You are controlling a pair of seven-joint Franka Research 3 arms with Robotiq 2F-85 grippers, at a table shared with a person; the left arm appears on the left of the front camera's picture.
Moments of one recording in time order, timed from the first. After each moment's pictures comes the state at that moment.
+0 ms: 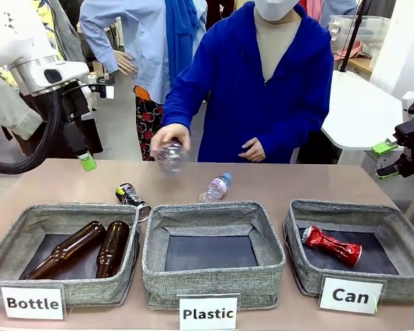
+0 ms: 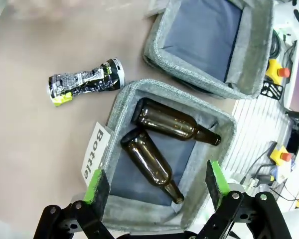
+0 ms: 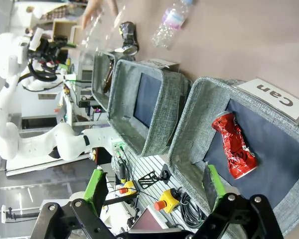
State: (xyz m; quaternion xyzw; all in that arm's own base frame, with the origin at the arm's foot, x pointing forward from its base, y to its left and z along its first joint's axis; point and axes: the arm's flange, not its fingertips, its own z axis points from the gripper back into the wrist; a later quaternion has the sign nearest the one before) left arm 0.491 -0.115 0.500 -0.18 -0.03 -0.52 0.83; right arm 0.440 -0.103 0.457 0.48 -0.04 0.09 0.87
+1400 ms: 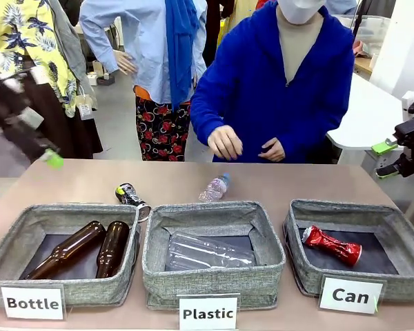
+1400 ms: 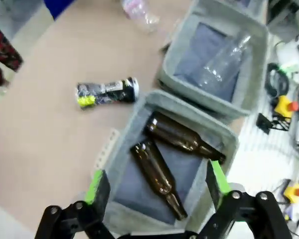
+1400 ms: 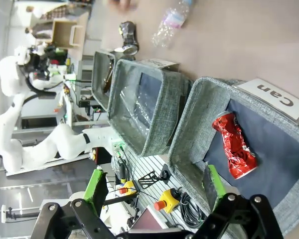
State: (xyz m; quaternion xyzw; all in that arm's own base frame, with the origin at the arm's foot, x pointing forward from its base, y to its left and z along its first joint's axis) left arm 0.424 -0.050 0.520 -0.20 -0.19 -0.47 0.84; right arm 0.441 -0.103 0.457 0.48 -0.04 0.09 0.87
